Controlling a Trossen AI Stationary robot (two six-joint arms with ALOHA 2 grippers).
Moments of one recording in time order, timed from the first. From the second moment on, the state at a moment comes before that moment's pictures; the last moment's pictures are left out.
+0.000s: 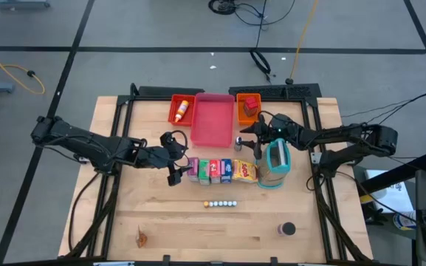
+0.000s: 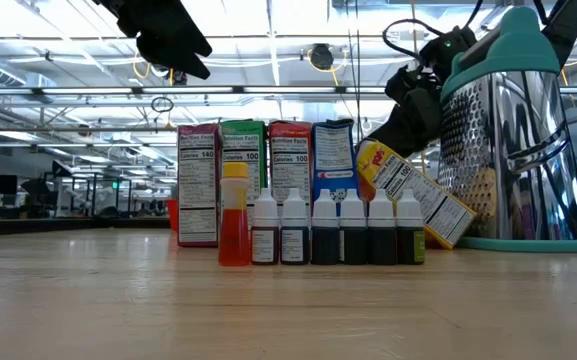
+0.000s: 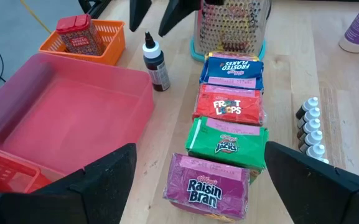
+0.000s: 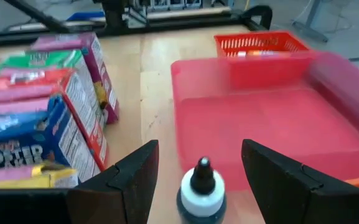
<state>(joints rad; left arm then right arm) -0.22 1.20 0.93 -0.41 -0.40 -0.23 -0.40 1.33 0.43 0.56 -0.26 -0.06</state>
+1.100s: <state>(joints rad) -0.22 1.20 0.93 -0.41 -0.39 -0.23 -0.39 1.39 0.43 0.58 -0.21 -0.09</state>
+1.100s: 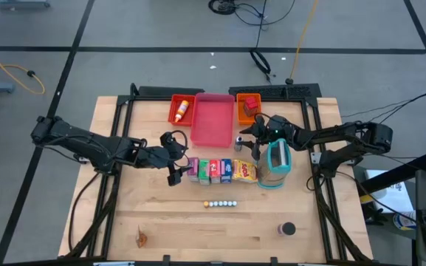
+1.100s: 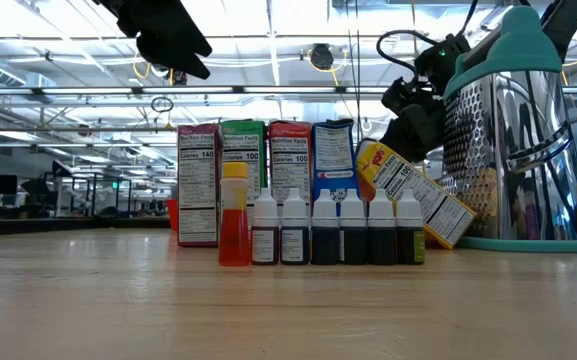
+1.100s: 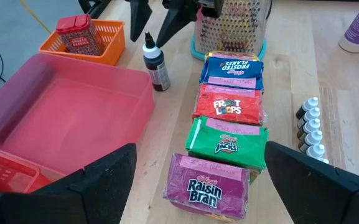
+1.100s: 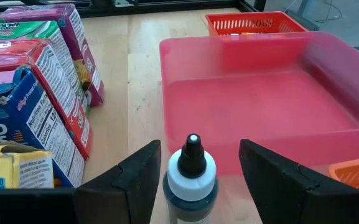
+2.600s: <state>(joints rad) -0.21 1.20 0.93 -0.39 -0.39 -0.27 -0.46 1.27 0.44 0.60 -0.21 -0.07</state>
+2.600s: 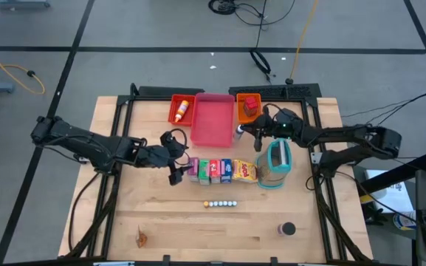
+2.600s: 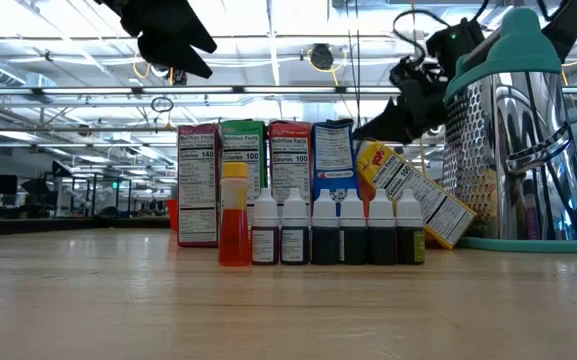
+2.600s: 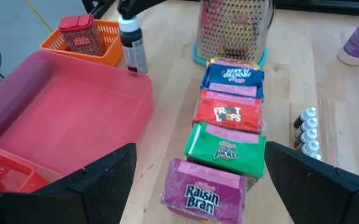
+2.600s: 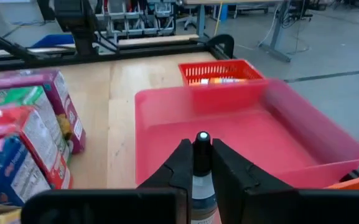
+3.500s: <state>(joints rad) -0.03 1.28 0.93 -0.05 -0.38 -0.08 -0.29 1.12 0.77 0.26 -0.21 -0.06</state>
